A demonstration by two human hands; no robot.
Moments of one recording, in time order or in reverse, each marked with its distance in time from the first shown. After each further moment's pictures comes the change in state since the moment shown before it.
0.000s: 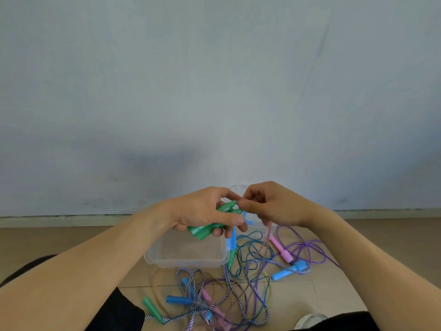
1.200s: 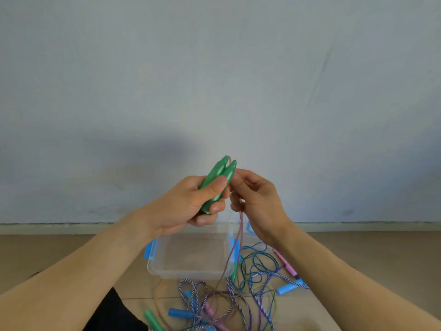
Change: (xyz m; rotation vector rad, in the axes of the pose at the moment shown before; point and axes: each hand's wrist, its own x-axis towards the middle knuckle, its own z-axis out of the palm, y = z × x) left_hand -0.035 0.016 -0.012 -0.120 0.242 0.261; right_hand 0.030 -0.034 0.046 0.859 0.430 -0.222
